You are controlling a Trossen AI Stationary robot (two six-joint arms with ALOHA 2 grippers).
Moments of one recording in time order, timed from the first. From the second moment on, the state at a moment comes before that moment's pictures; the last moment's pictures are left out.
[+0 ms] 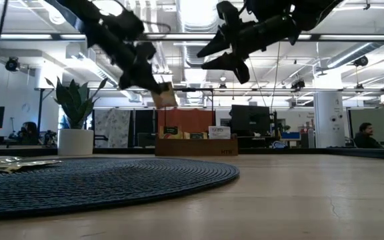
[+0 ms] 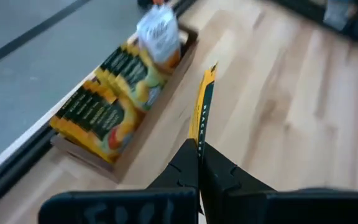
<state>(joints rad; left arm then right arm) 0.61 1.36 1.00 -0.27 0.19 -0.06 -0.30 1.48 0.96 0.17 -0.16 0.55</state>
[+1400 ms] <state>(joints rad) 0.74 1.84 1.39 -0.56 0.24 0.53 -0.33 1.48 0.96 0.13 -0.13 0.58</state>
